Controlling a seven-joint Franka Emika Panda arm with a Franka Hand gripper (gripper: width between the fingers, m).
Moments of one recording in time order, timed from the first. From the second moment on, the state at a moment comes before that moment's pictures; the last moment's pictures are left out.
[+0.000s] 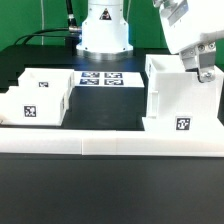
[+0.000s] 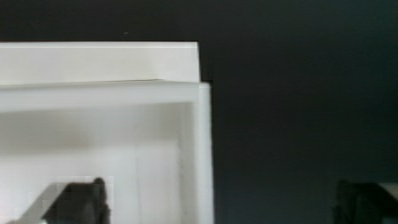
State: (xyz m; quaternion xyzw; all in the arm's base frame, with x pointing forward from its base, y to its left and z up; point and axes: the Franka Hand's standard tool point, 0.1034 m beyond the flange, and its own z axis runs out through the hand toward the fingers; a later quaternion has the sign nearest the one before) arm 0.651 0.104 0.110 -0.69 0.70 -0.04 0.19
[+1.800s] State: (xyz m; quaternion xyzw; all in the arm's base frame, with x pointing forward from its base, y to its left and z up) arm 0.606 0.056 0.143 -0.99 0.14 -0.01 0.10
